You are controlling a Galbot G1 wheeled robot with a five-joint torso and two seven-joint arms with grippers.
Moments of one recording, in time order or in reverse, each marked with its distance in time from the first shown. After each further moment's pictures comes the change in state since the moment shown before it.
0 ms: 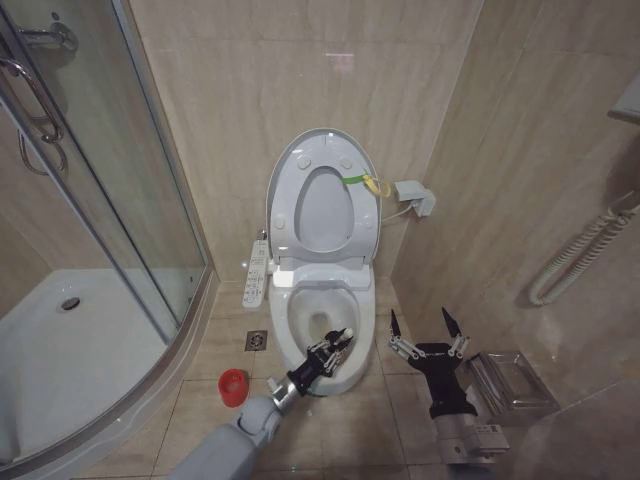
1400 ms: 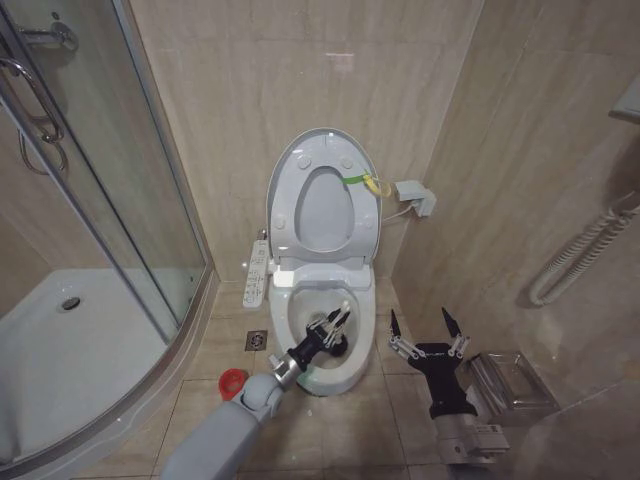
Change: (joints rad) left arm -0.111 -0.025 0.032 -0.033 -0.017 0.050 -0.063; right arm 0.000 0.000 0.000 0.000 0.000 0.000 0.000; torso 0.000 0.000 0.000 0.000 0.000
